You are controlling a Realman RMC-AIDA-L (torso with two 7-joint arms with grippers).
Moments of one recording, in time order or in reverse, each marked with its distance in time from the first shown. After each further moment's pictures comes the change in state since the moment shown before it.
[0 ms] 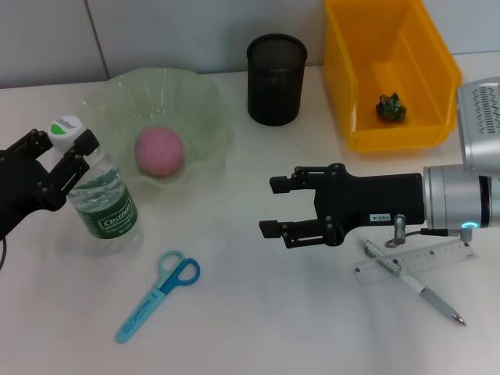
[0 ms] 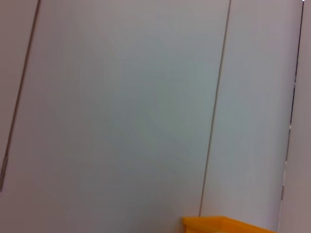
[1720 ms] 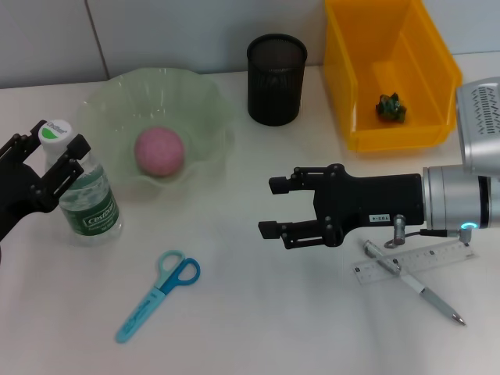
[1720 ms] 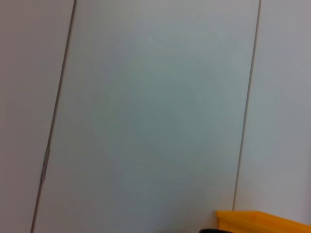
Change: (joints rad) left arm 0.001 -0.003 -0.047 -0.062 -0.023 -0.046 0.085; right arm 0.000 0.002 0.000 -0.001 0.000 -0.003 0.002
